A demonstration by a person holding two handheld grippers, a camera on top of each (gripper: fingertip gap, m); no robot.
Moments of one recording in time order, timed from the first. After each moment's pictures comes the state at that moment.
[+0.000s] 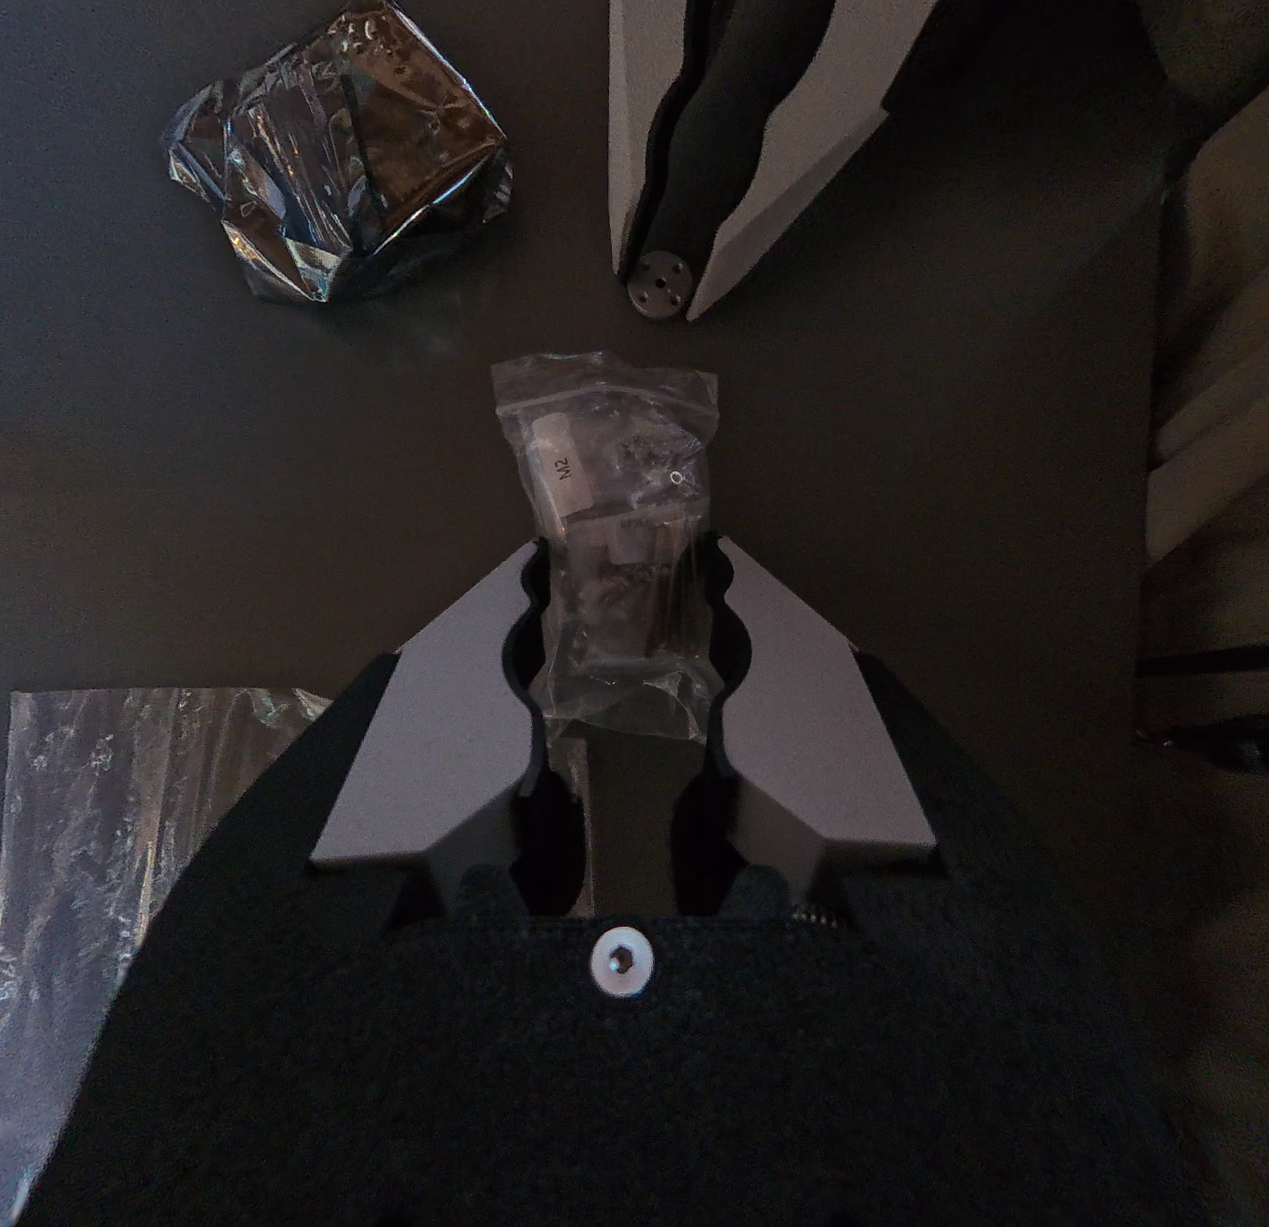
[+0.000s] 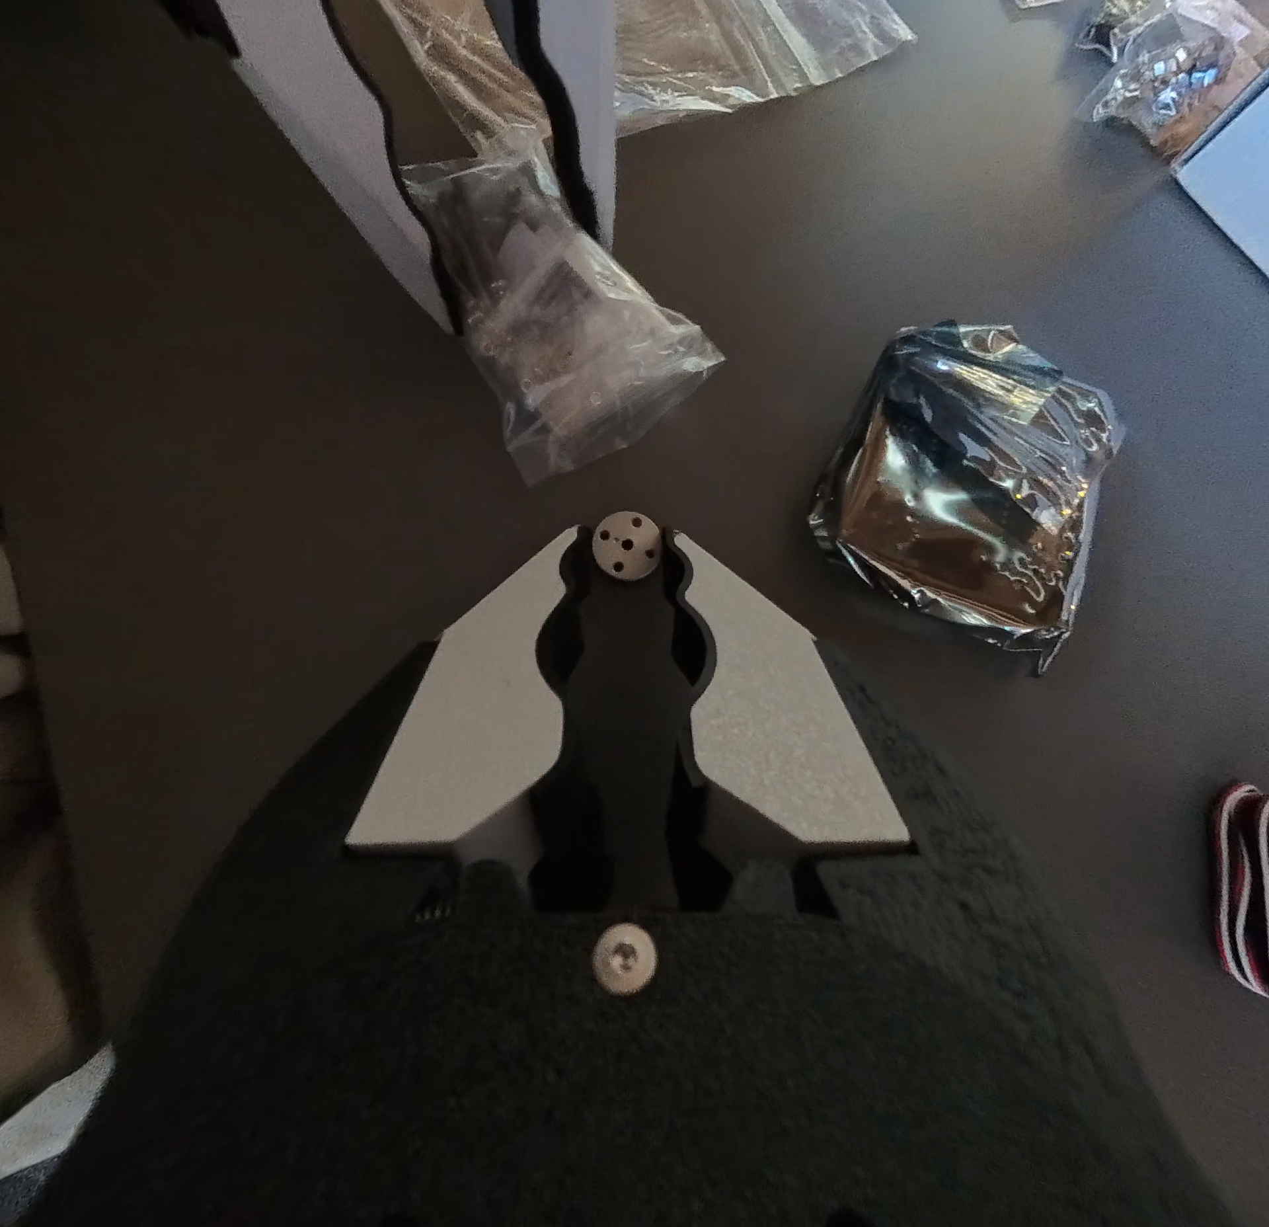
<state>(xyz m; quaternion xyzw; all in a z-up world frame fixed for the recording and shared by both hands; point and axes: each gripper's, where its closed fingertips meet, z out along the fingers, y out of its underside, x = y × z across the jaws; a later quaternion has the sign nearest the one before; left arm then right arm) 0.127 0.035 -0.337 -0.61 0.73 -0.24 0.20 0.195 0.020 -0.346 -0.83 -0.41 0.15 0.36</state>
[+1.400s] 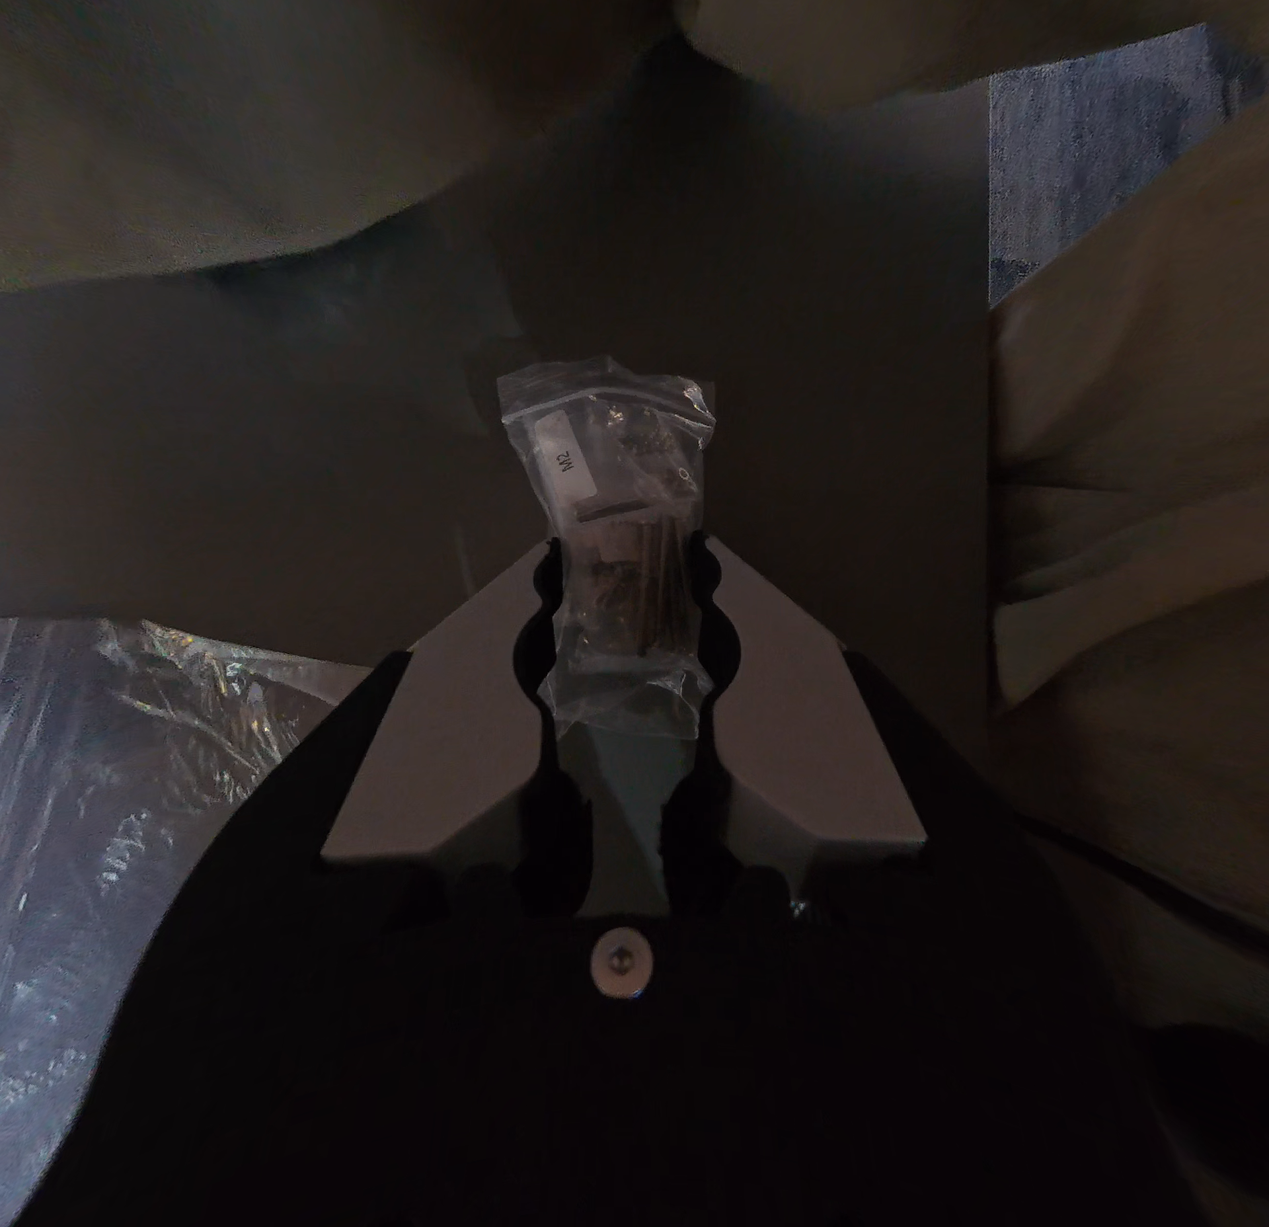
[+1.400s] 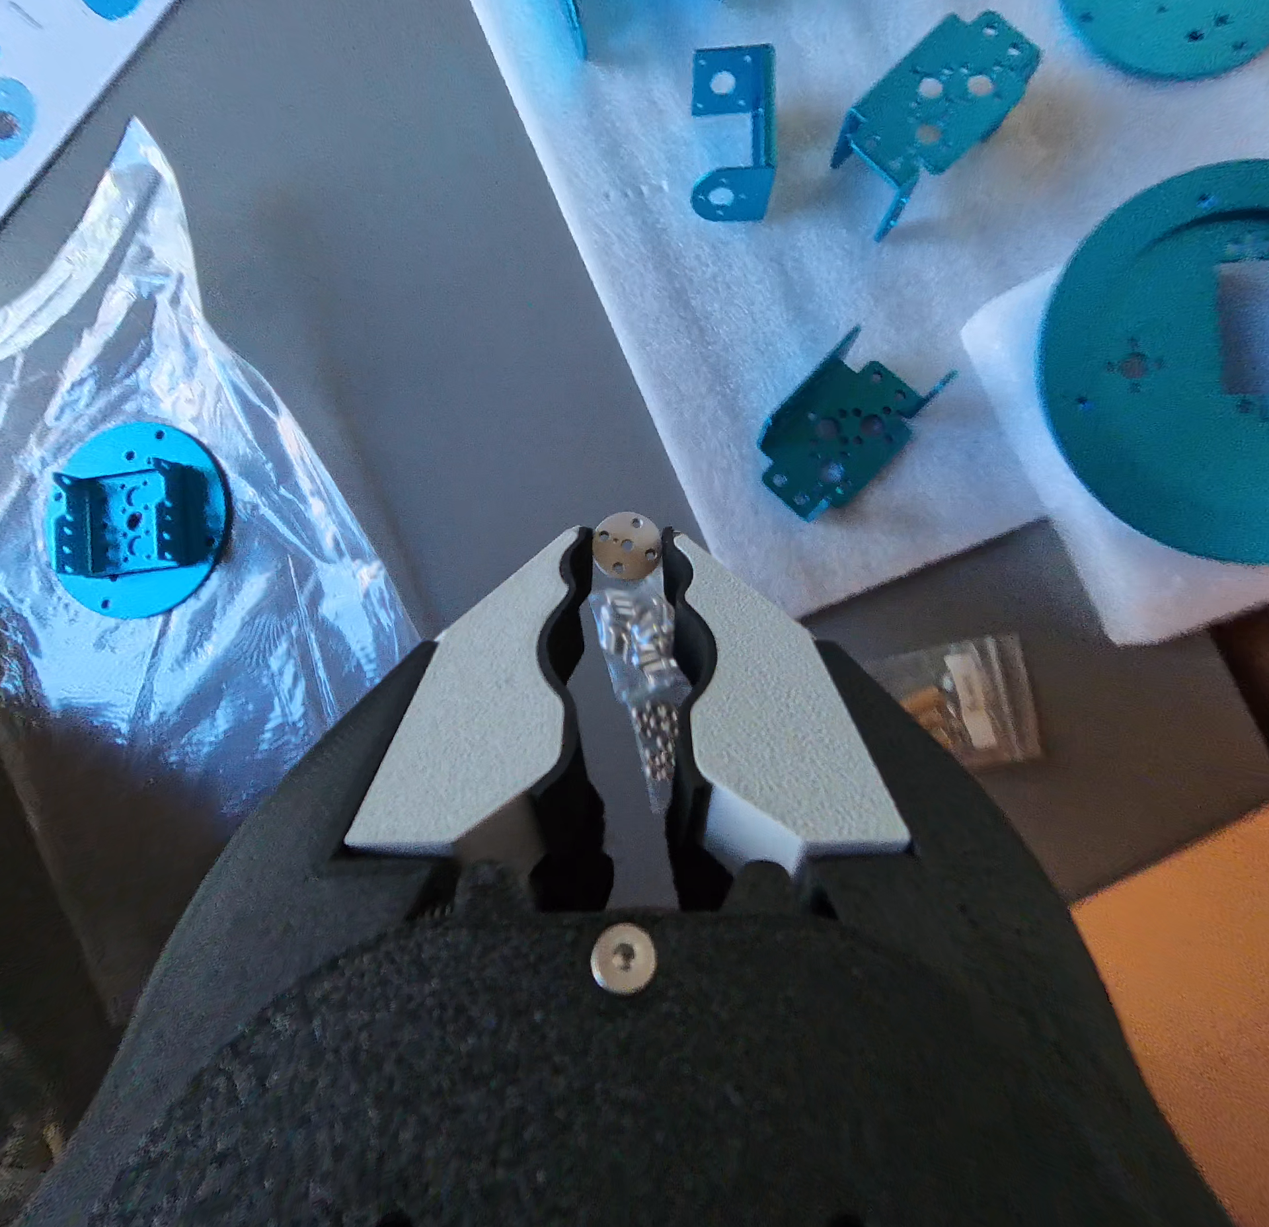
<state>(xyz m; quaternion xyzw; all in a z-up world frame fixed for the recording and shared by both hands) 0.103 -0.003 -0.335 -0.61 0.70 -0.29 0.23 0.044 0.326 -0.307 -0.85 -0.41 0.19 0.26</state>
